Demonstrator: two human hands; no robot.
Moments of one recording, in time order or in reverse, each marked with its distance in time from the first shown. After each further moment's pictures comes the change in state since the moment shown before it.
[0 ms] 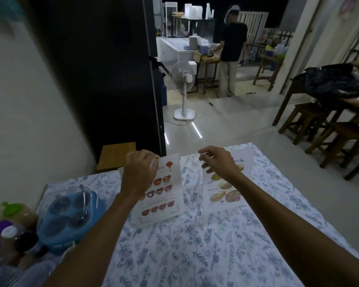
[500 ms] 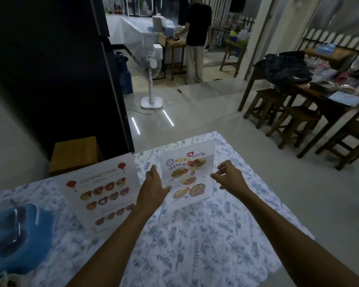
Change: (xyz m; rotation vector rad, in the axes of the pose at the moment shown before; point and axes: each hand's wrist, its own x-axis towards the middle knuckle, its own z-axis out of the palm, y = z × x) left_hand -0.020 0.128 0.130 -0.377 -0.638 -0.416; right_hand -0.042 0.147 -0.090 -0.101 0.129 0.411
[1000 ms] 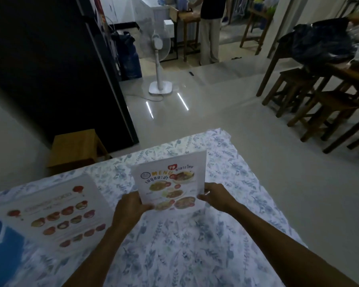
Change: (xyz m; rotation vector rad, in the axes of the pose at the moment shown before) left_hand 0.060 -0.001 0.052 0.009 -0.058 -0.248; right_hand 0.119 0.077 0.012 -0.225 -0.461 -0.181
